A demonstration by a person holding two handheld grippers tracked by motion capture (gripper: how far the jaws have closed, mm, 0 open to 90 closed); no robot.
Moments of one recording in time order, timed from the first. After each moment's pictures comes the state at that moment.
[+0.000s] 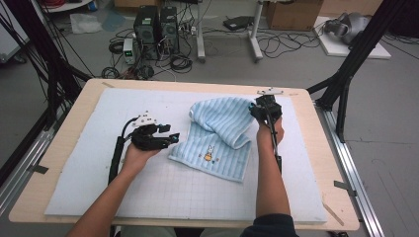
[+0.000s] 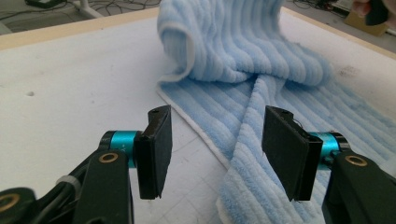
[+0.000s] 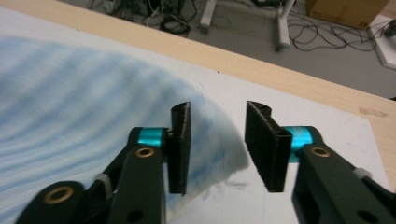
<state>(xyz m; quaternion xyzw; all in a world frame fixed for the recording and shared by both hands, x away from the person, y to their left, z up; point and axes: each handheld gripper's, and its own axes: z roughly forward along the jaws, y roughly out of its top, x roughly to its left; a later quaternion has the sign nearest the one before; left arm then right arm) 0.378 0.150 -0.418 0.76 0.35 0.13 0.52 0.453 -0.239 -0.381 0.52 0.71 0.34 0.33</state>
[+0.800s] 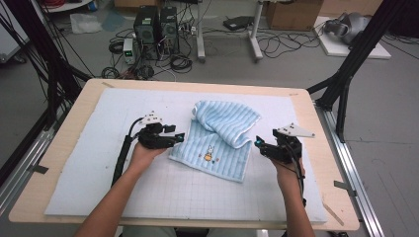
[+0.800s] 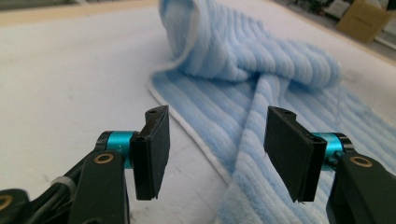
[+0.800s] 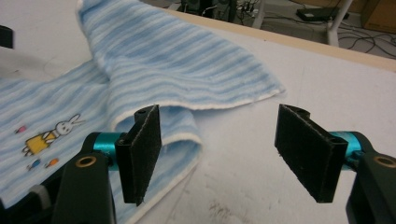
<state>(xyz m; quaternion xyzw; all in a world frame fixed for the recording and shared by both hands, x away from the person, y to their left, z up) 0.390 0.133 -0.436 0.77 0.36 0.10 0.52 0.322 -0.275 -0.389 0.47 0.72 0.43 0.28</state>
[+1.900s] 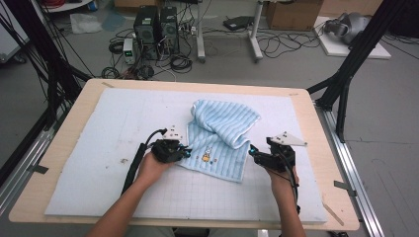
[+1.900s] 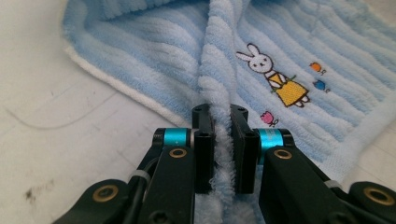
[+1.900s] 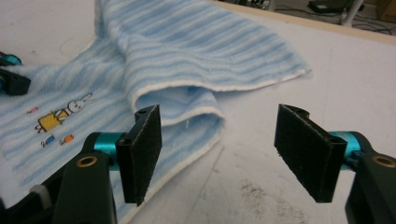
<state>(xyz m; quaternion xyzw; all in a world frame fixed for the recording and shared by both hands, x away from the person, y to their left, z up) 0.359 0.104 -0.444 0.85 0.30 0.10 0.42 0.311 -0.260 -0.410 0.46 0.74 0.42 0.26</state>
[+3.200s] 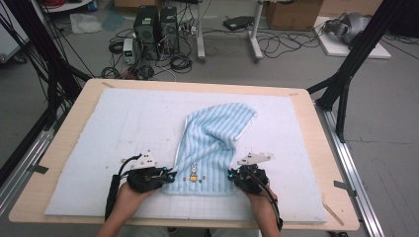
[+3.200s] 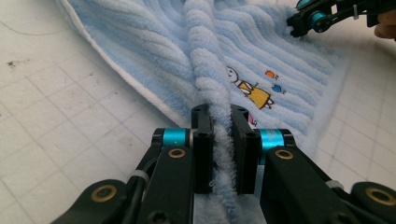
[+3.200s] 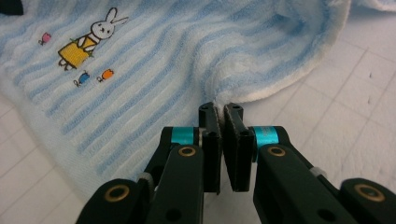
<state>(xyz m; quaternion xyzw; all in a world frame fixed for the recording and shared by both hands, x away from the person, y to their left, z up) 0.271 0.150 -0.447 0.81 0.31 0.07 0.49 0.270 -0.195 -0.442 0.41 0.82 0.37 0.13</state>
